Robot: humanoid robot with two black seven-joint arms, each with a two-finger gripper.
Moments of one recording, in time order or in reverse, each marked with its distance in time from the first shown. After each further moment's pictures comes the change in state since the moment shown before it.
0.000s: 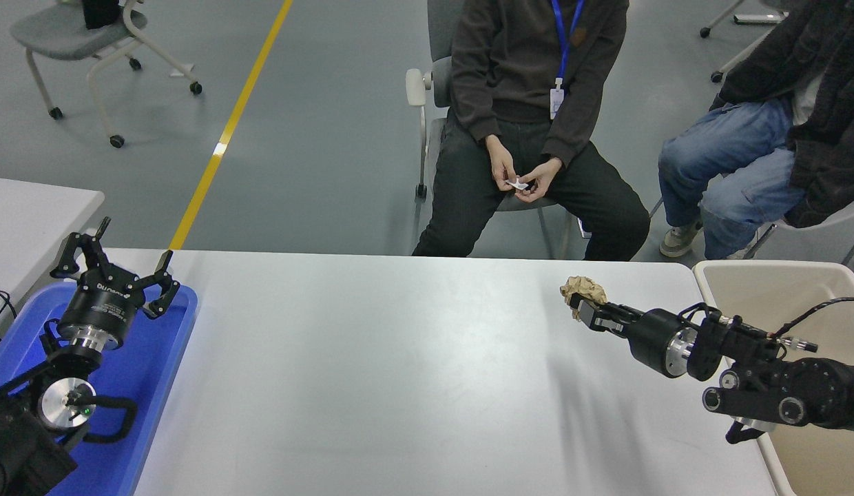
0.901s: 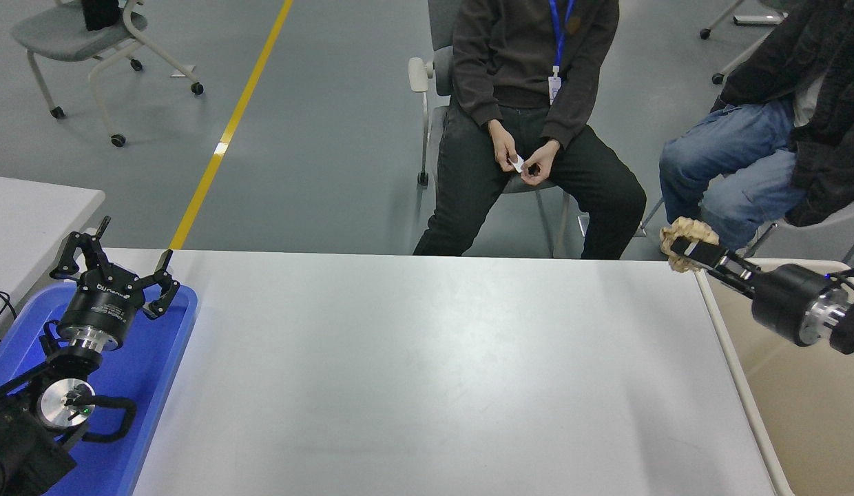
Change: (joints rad) left arm 0.000 0.000 0.000 0.000 0.000 0.000 0.000; right arm 0.009 -0.509 0.240 0.235 0.096 0.237 0.024
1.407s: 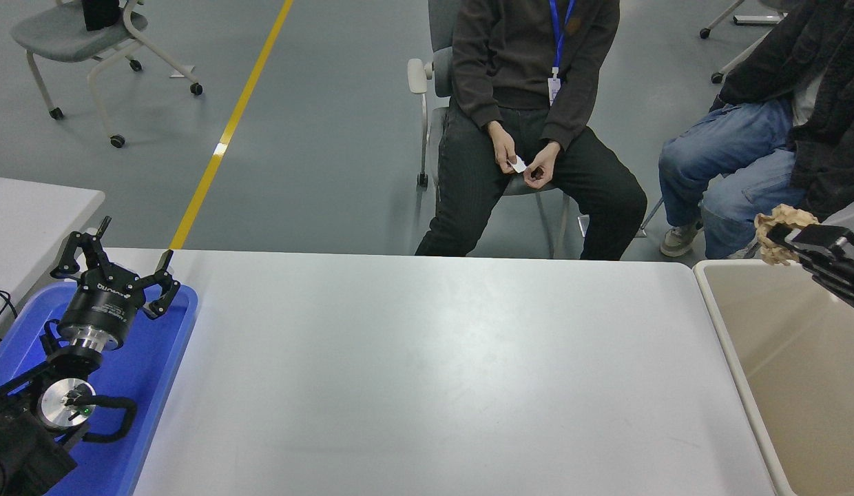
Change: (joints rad) left arm 0.000 0.000 0.000 0.000 0.000 0.000 0.000; right arm -0.097 -0.137 0.042 -0.065 0.164 0.141 0.083
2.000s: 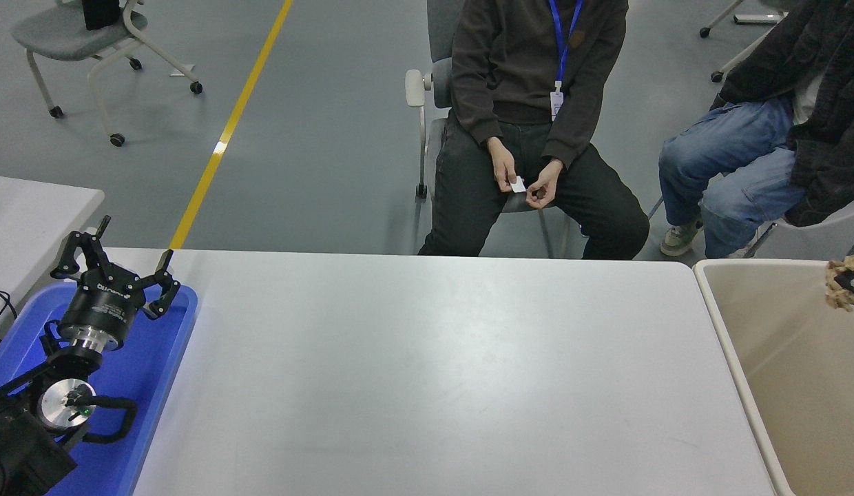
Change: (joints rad) left arm 0.000 0.000 0.000 0.000 0.000 0.000 0.000; right arm -0.218 0.172 0.007 -0.355 0.199 0.025 0.049
